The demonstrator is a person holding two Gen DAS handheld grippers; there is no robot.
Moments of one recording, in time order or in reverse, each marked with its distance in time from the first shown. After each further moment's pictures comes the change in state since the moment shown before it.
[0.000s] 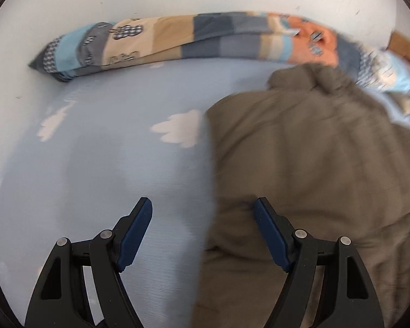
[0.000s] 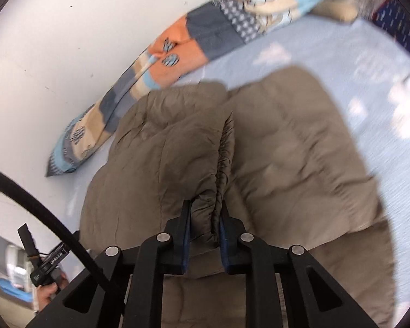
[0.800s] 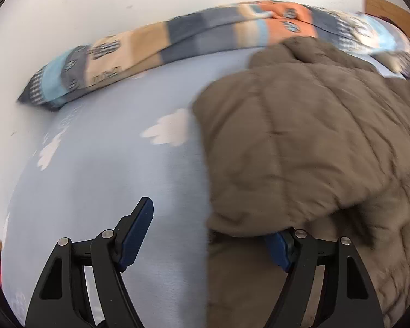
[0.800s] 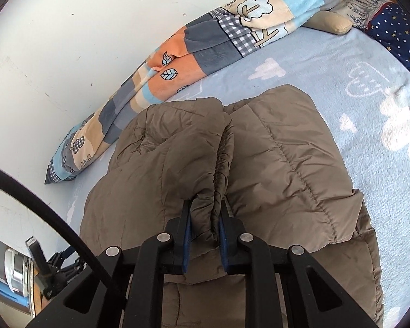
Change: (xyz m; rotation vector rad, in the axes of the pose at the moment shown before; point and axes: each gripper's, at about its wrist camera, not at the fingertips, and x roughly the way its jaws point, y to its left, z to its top) left arm 0.013 -0.007 -0.019 0.147 -0.032 -0.017; right arm -0.010 -0.006 0.007 0.006 -0.032 0.022
